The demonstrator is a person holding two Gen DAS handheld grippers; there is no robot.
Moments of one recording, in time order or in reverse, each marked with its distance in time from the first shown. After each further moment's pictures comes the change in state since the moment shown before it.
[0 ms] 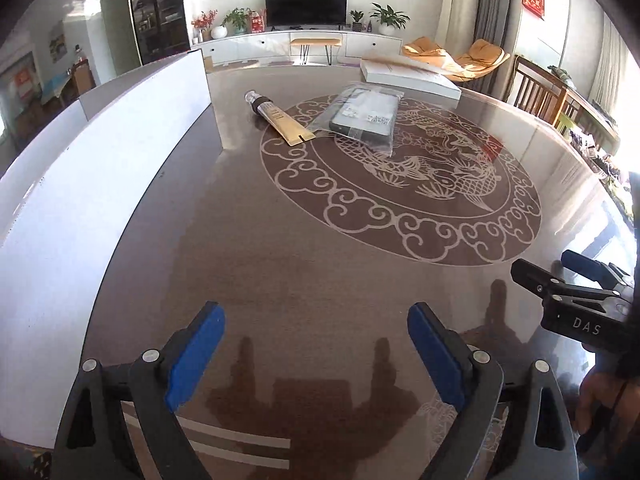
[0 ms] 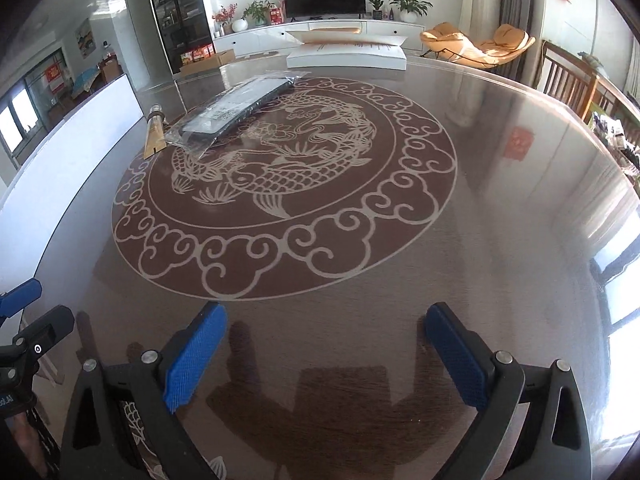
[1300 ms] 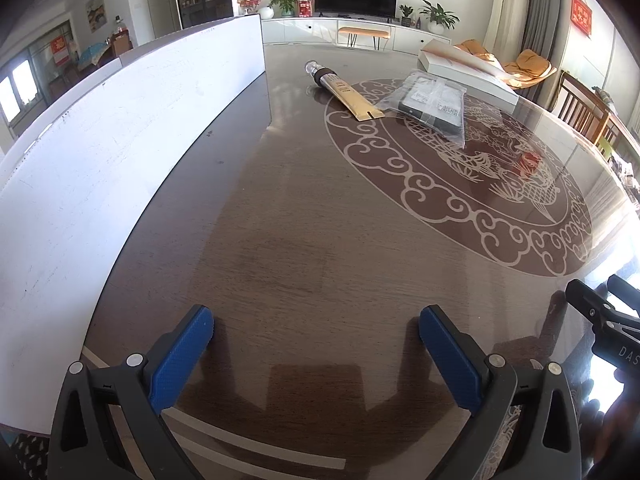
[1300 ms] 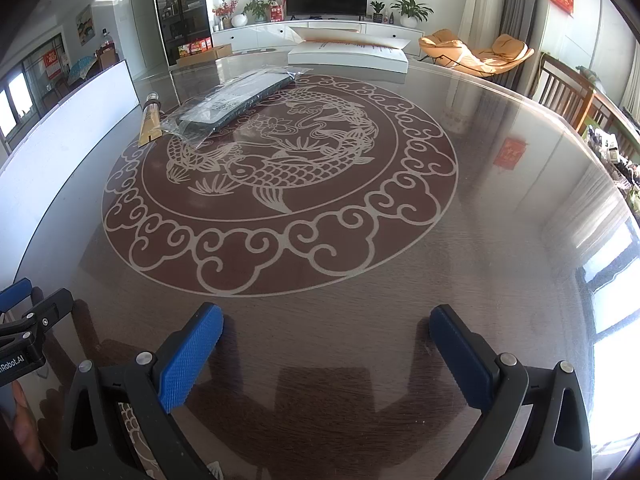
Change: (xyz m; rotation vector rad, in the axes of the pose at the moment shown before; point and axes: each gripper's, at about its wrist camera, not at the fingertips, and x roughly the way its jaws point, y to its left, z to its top) left arm 0.025 0.032 -0.007 -0.128 0.051 0.093; right arm 0.008 0.010 -0.003 -0.033 0.016 -0.049
